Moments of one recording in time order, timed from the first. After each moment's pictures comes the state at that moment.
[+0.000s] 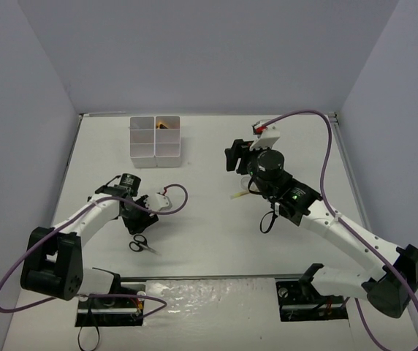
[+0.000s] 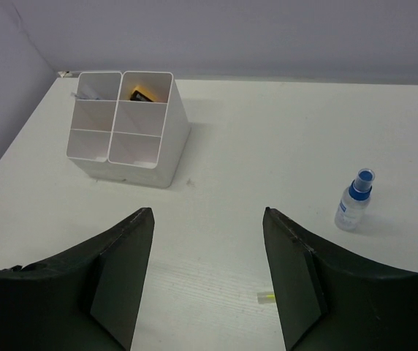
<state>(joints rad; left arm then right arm) -0.23 1.35 0.75 -0.75 0.23 0.85 0.75 1.16 0.99 0.01 0.41 0.31</state>
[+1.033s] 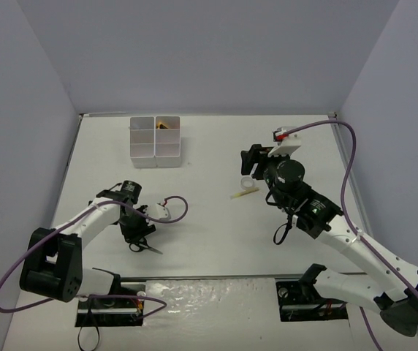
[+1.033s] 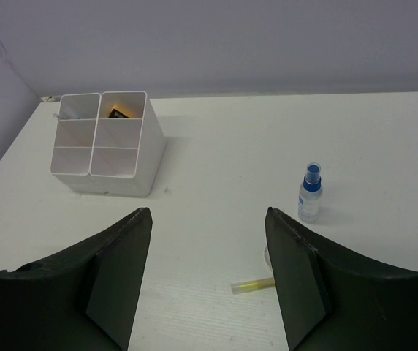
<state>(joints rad) -0.24 1.34 0.71 -0.81 0.20 0.92 0.75 0.99 0.93 -0.06 0.50 0.29</state>
